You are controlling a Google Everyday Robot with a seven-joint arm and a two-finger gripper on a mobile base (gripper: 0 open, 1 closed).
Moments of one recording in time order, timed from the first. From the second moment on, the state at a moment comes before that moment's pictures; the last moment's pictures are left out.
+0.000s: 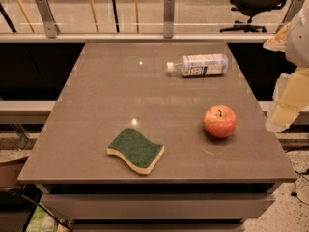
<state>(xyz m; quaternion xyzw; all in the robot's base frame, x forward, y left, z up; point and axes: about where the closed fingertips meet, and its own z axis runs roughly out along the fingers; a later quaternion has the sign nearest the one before) 0.438 -0.213 0.988 -0.60 0.78 -0.05 0.18</state>
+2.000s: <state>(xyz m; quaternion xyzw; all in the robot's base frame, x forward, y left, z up) 0.425 -0.239 0.974 -0.58 0.73 0.13 0.34</state>
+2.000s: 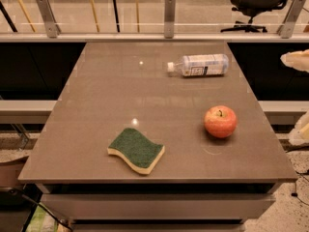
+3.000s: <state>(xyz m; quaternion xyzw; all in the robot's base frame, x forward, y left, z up) 0.448 -0.247 0.929 -0.49 0.77 0.15 0.39</state>
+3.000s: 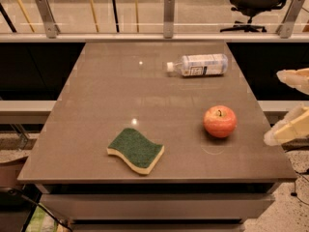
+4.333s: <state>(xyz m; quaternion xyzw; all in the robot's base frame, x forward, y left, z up) 0.479 -0.238 0.898 -0.45 0.76 0.19 0.43</state>
